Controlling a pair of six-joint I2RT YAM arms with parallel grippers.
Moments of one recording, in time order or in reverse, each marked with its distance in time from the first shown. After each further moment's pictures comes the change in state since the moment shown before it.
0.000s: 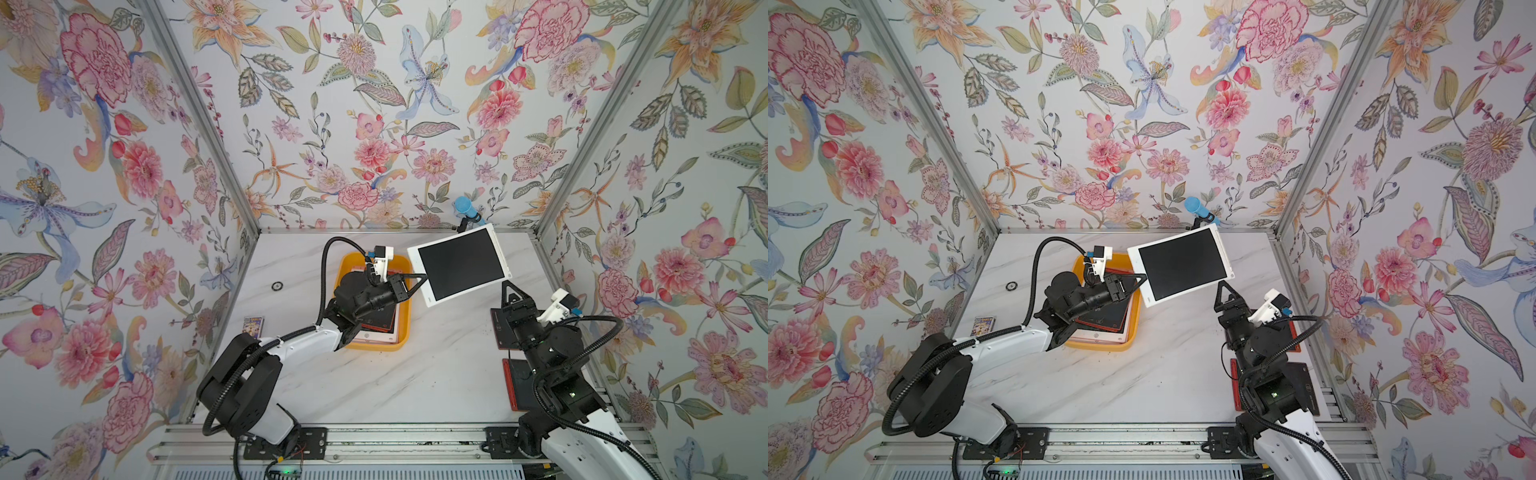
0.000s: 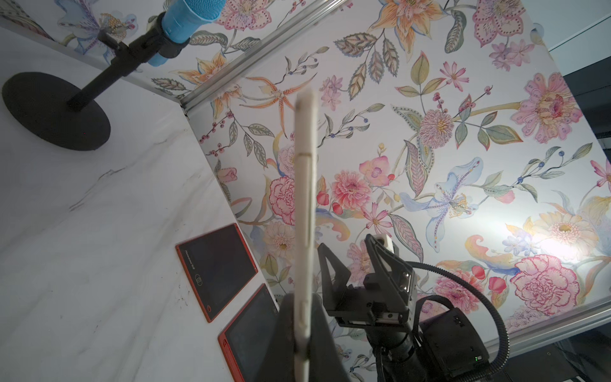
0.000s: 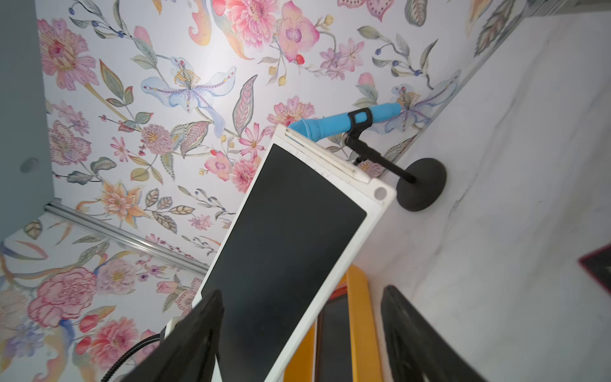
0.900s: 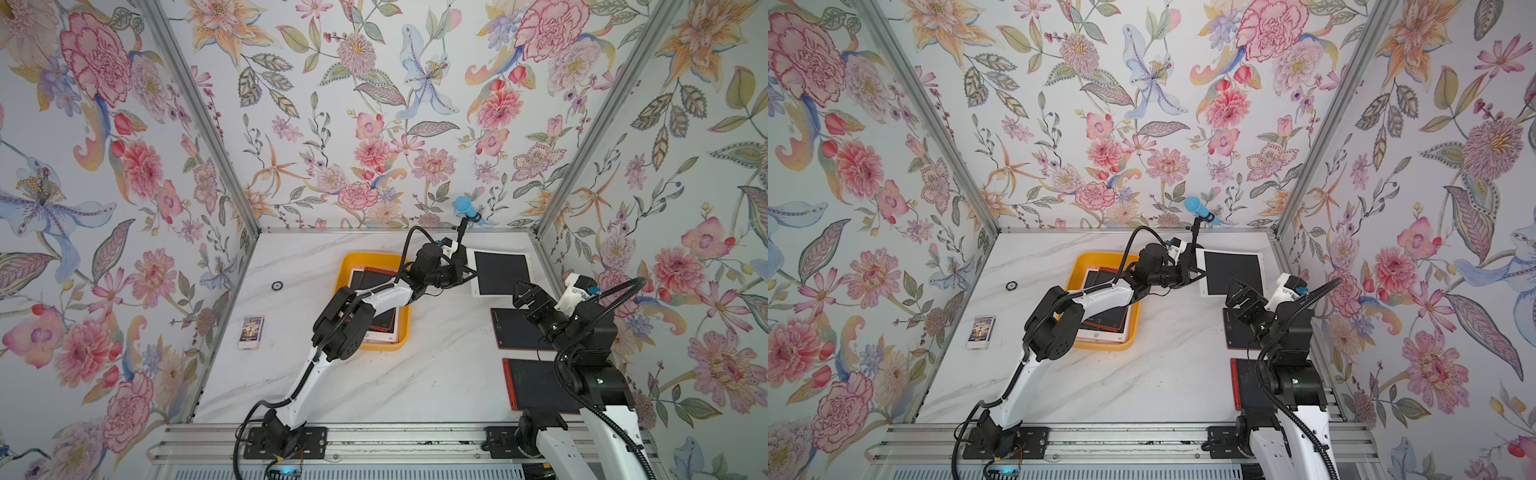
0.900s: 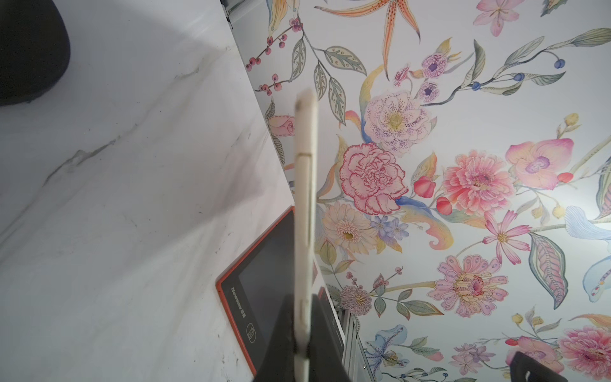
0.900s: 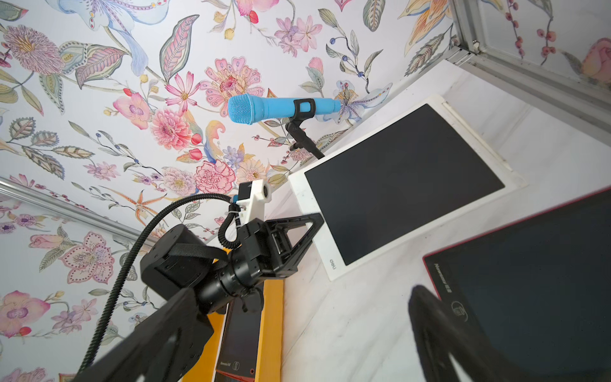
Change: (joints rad) left arm -0.092 0.891 1.055 -0.484 0.058 0.087; right arm -0.341 0.096 0.219 -0.383 -0.389 -0.296
